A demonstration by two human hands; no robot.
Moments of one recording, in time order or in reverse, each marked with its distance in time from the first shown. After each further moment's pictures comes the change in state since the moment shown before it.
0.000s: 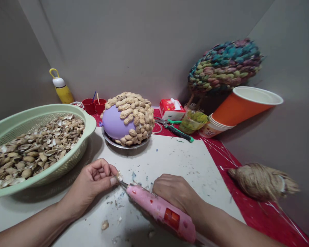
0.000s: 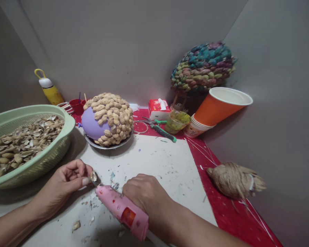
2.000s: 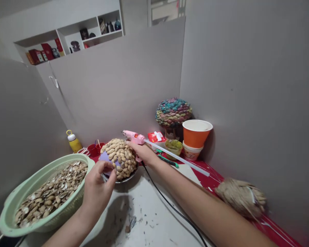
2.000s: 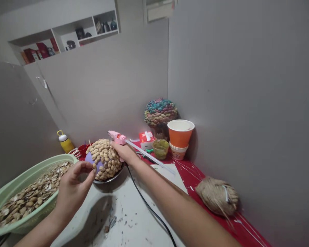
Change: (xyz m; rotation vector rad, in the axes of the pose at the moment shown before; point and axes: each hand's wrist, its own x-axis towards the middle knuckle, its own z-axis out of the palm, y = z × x) left_hand 0.021 0.075 0.060 1.062 0.512 1.021; right_hand 0.149 0.065 -0.066 0.761 0.553 0.603
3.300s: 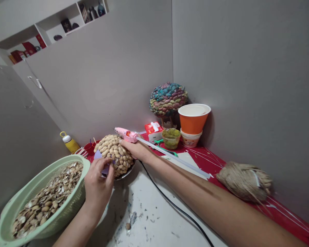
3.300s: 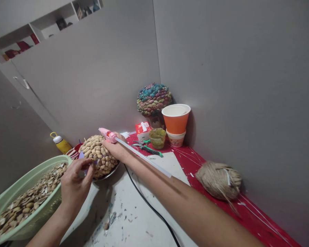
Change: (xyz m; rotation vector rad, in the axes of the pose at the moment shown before) left_hand 0.007 -0.010 0.026 0.237 0.076 0.303; right_hand -0.010 -0.005 -0.007 -0.156 0.068 -0.174
